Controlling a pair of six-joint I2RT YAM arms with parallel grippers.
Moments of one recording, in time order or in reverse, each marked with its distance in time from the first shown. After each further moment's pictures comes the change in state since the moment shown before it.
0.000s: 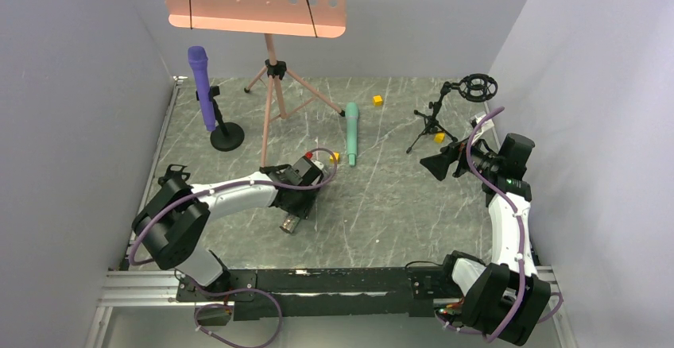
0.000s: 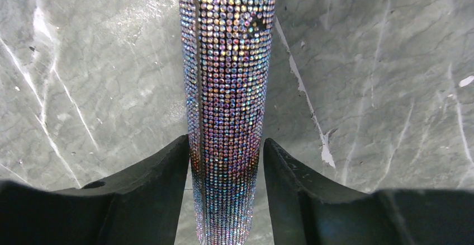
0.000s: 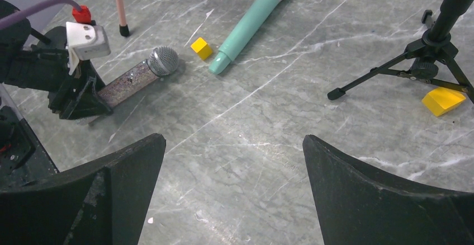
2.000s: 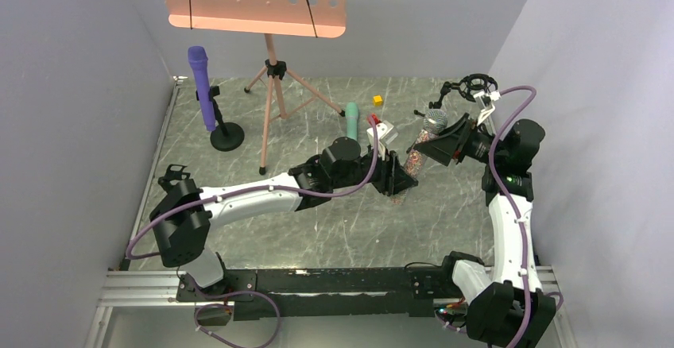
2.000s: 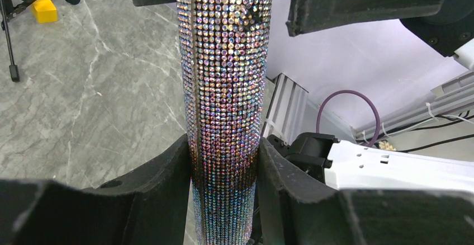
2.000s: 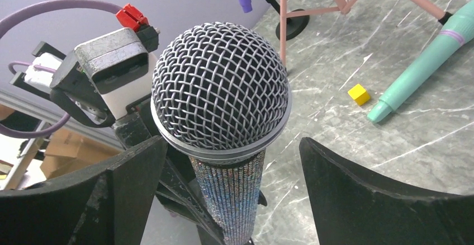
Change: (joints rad) left arm -0.277 0.073 0.324 0.818 0.370 -0.174; right arm 0.095 -0.051 0.106 0.356 -0.285 0.826
